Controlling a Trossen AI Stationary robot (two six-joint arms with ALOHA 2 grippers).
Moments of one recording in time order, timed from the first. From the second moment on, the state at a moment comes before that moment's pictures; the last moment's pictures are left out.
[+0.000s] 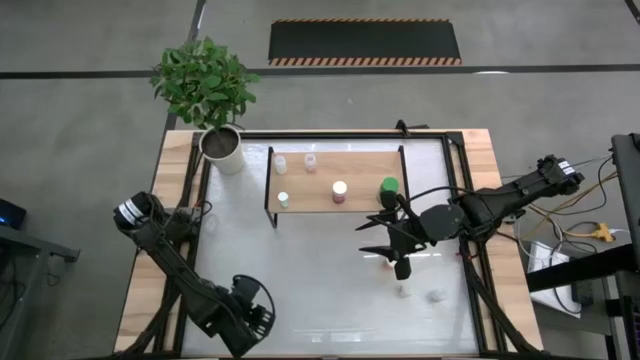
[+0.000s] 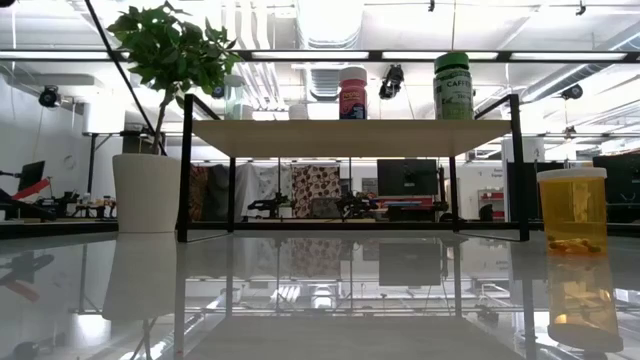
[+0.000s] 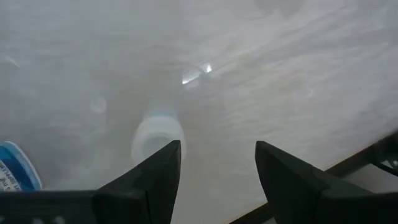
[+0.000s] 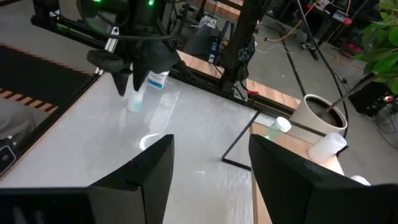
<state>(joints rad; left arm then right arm) -0.86 1.73 1.32 -0.96 -0.20 -2.01 0.40 1.25 1.18 -0.31 0.29 -0.22</state>
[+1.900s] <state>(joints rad) -0.86 1.78 1.30 -1.08 -0.17 -1.99 0.40 1.25 1.11 -0.31 0.29 -0.17</state>
